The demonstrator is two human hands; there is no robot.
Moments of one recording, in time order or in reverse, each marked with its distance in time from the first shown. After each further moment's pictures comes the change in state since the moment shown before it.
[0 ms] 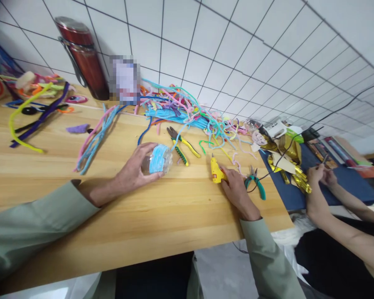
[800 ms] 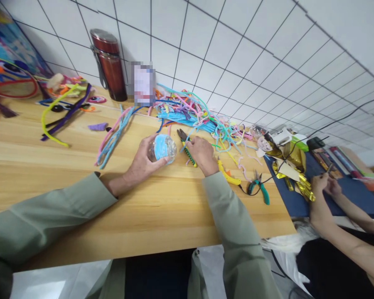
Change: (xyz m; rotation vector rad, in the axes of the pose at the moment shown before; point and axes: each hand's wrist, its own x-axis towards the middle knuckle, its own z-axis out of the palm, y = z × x) left_hand 0.003 -0.013 0.009 -0.119 0.261 -0.237; right_hand 0.190 -0.184 0.020 -0.135 -0.188 0.387
